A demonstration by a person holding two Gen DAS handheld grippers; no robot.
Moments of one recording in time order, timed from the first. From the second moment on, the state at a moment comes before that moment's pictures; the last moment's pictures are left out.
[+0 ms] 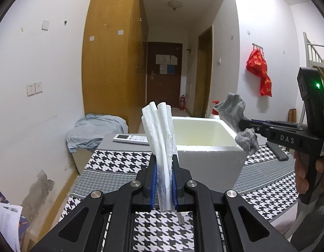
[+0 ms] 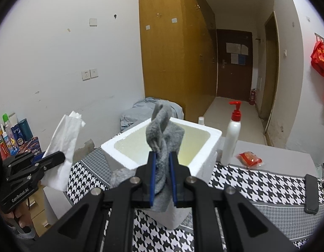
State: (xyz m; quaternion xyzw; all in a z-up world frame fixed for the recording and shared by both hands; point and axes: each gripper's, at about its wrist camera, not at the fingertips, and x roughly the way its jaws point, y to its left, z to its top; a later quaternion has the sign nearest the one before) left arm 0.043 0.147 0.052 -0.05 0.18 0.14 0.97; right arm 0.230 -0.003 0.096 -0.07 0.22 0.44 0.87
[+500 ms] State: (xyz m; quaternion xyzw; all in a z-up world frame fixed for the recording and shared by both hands) left arm 0.036 0.156 0.043 -0.06 0.19 0.15 0.97; right arm 0.241 0.028 0.100 -0.08 0.23 0.44 0.87
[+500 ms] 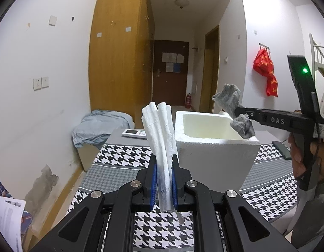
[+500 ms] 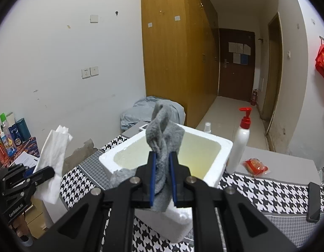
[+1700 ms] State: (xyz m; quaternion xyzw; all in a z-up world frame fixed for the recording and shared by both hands) left arm 0.043 0.164 0.048 -0.07 0.19 0.17 0.97; right arm 0.280 0.058 0.088 -0.07 0.27 0.41 0.87
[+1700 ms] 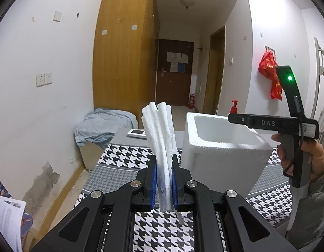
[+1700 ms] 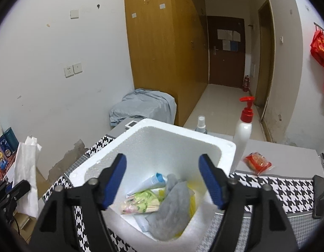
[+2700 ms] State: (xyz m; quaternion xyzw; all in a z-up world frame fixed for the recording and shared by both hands) left arm 0.088 0.142 0.066 -0.05 0.19 0.09 0.98; right arm 0.259 -0.012 0.086 -0.07 0.24 0.39 0.89
